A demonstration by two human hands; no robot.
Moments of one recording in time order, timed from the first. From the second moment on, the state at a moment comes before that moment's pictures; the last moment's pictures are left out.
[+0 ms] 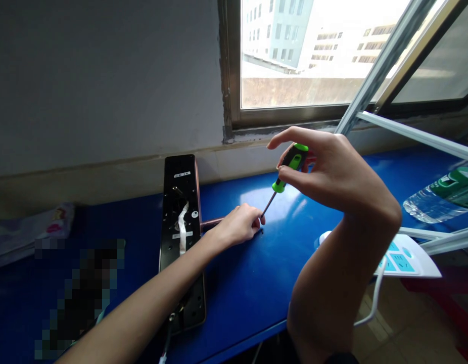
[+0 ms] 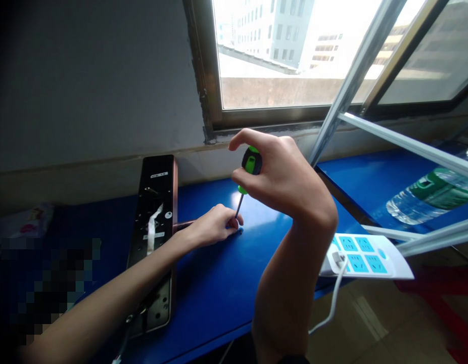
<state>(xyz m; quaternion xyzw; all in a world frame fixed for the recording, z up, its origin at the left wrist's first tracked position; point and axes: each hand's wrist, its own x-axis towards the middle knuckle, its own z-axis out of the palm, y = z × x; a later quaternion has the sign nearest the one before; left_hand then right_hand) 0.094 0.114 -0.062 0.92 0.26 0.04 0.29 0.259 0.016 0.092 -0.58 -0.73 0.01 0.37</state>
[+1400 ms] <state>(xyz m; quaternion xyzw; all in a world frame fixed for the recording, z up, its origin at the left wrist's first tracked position) -0.095 0.079 -0.083 0.73 0.41 0.47 0.28 0.101 0.064 0.073 -0.38 -0.84 -0.03 0.39</state>
